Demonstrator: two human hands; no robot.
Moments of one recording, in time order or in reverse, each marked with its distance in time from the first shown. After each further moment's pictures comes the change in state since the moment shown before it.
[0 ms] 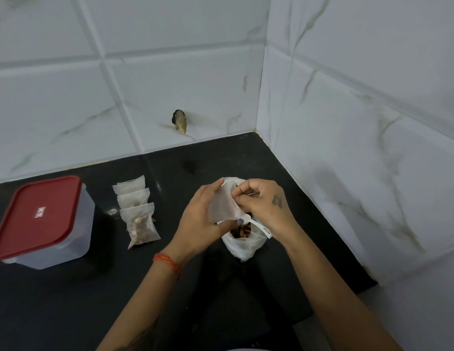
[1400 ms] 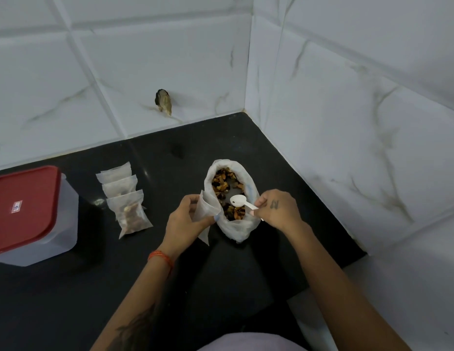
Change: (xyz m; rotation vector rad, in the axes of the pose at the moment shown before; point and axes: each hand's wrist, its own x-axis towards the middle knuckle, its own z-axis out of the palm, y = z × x) left_hand -0.015 -0.064 0.021 -0.209 -0.051 -0.426; right_hand -0.005 0.073 -0.010 -0.599 -0.080 0.368
